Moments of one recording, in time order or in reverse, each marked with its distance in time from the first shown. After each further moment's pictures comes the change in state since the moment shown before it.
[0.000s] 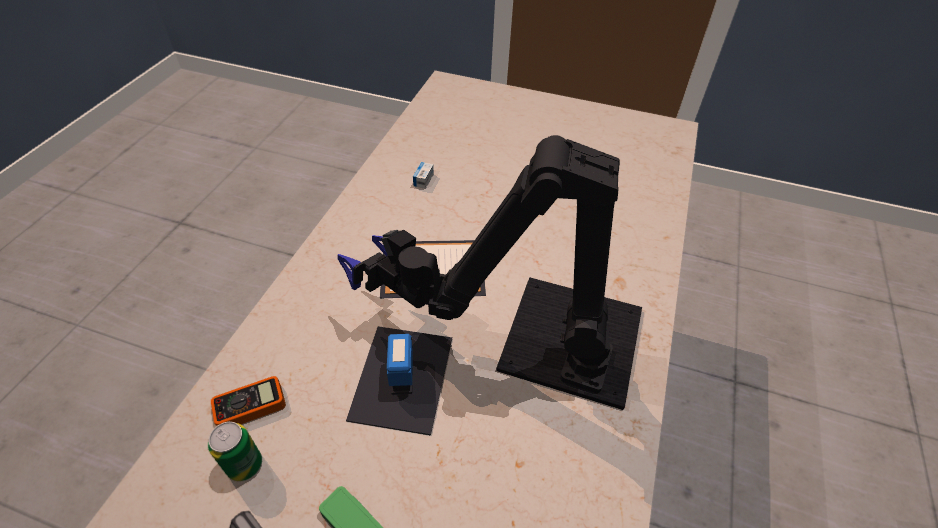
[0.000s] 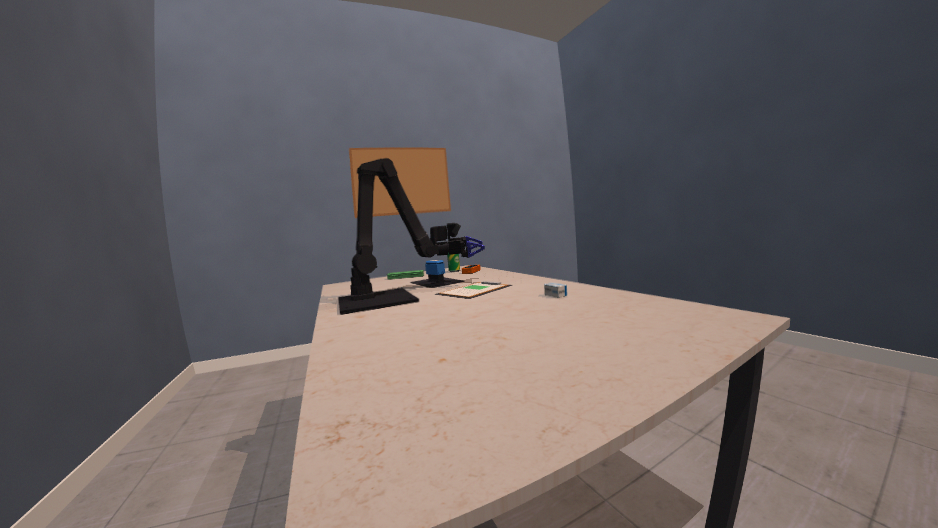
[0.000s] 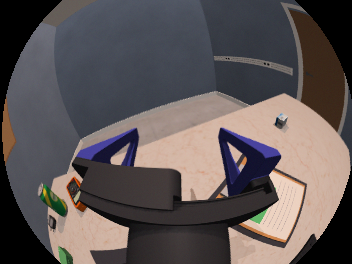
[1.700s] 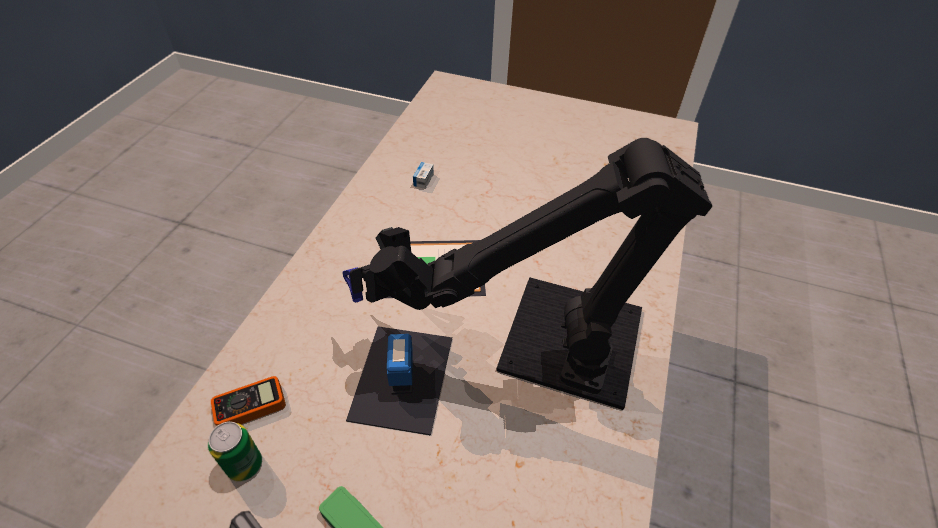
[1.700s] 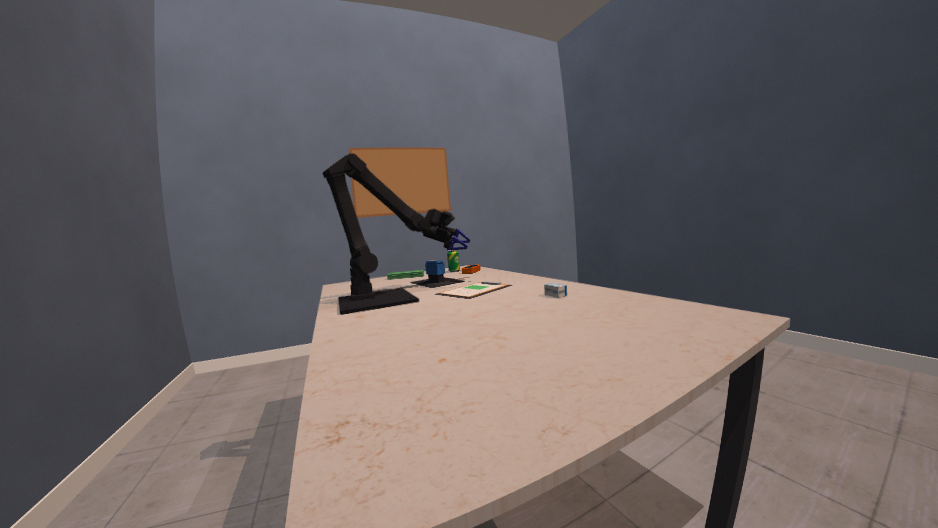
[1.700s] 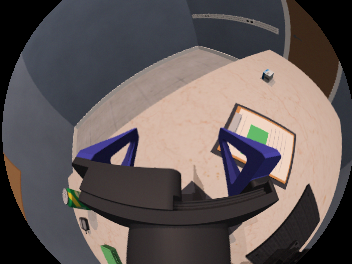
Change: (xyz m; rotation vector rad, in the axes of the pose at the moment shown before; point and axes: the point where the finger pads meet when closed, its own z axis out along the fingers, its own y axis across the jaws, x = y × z) arm -0.005 0.033 -0.062 0.175 0.376 0.107
